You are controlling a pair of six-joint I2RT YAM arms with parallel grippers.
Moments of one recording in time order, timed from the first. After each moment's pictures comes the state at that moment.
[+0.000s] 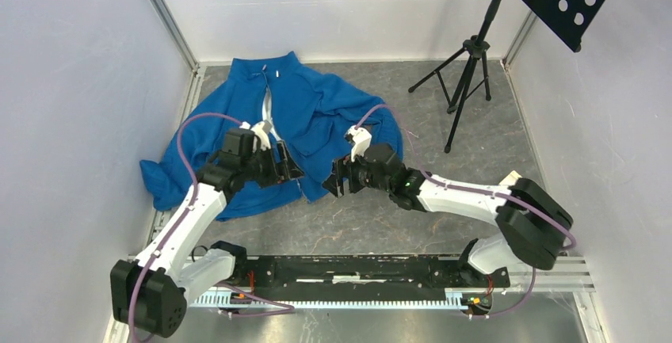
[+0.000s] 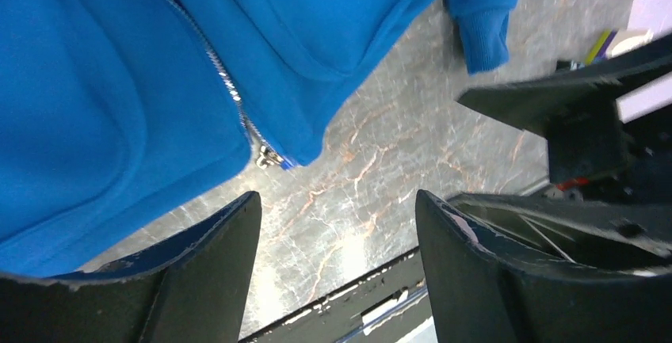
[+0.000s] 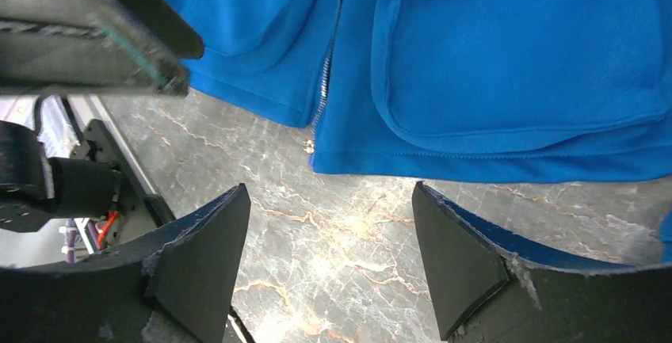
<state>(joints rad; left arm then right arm) -0.23 0.98 0.74 -0.56 0.38 -0.51 0.91 1.41 0.74 0.25 -0.08 0.44</state>
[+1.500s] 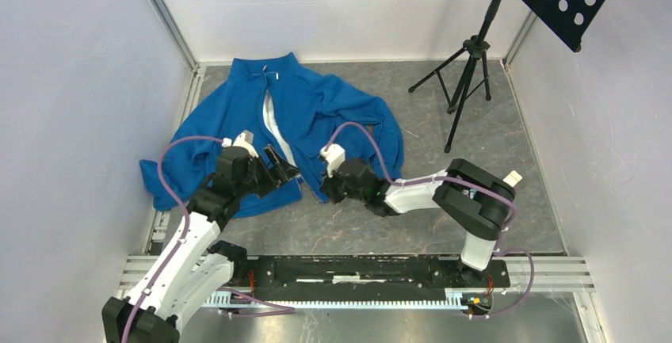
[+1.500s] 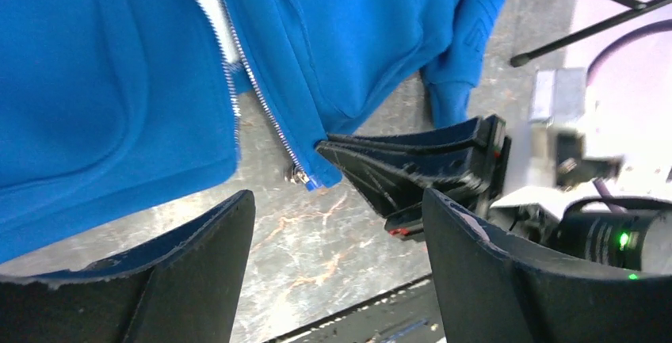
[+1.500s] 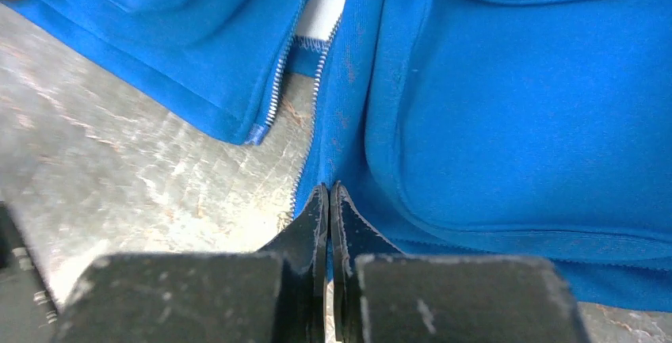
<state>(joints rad) -0.32 0.76 0.59 -0.48 0.17 -0.78 1.03 1.82 0.83 0.44 0.07 0.24</state>
